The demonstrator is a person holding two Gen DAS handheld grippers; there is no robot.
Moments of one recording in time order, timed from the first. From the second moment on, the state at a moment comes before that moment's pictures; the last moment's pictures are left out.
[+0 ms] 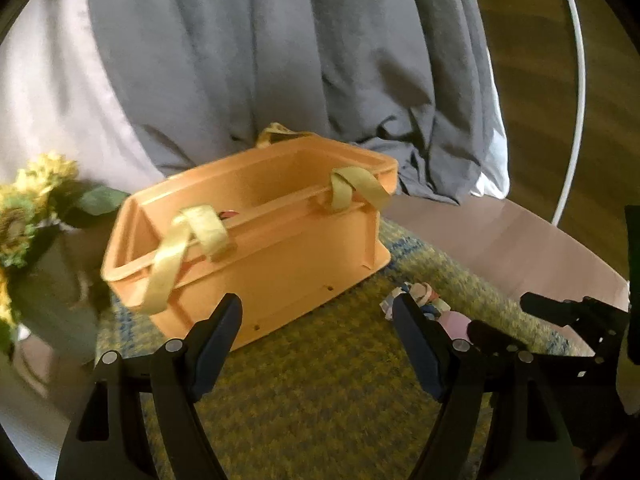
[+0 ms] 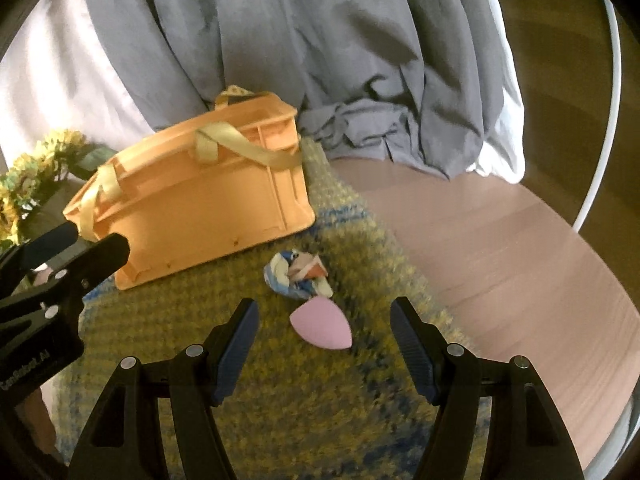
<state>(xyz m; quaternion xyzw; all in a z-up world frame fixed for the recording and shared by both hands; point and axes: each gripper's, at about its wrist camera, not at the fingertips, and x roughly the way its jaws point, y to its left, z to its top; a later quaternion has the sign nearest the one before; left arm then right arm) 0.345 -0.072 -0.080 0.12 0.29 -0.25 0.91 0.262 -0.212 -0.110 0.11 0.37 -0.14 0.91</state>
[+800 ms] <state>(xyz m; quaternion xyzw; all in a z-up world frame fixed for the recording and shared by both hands) 0.404 -0.131 -0.147 0.14 0.36 -0.40 0.83 0.294 -0.201 -0.161 0.11 0.39 -0.16 0.90</state>
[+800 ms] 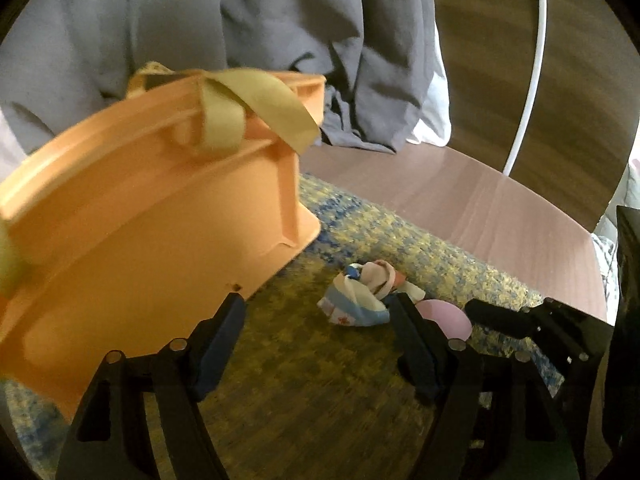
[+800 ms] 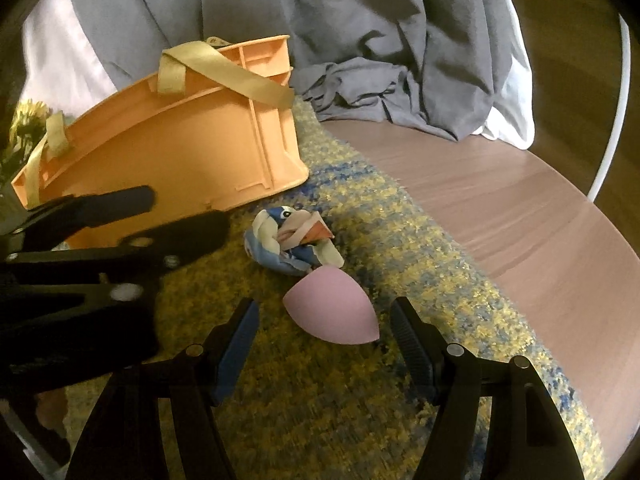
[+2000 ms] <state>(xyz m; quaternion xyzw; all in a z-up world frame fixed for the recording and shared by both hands) 0.383 -0.119 -0.129 0.13 0.34 -0.34 0.87 0.280 -0.214 -0.150 0.12 0.38 -0.17 0.90</state>
